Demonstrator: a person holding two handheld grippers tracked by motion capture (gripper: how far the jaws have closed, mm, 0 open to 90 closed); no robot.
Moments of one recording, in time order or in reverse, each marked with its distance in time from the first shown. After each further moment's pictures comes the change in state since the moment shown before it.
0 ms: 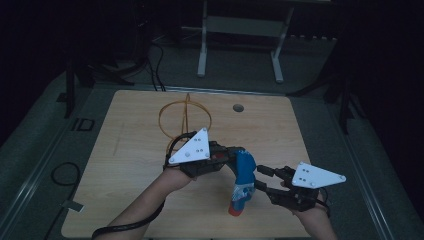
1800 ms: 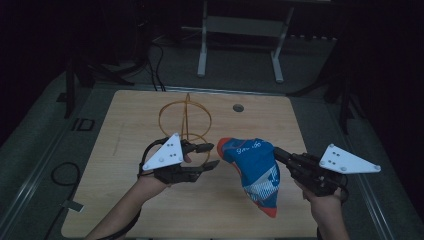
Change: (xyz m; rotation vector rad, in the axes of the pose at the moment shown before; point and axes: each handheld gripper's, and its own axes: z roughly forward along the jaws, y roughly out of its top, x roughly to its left) left arm -0.003 -0.027 -0.057 0.080 0.132 -0.085; right arm -0.021 0.039 -0.032 -0.165 -0.123 0.033
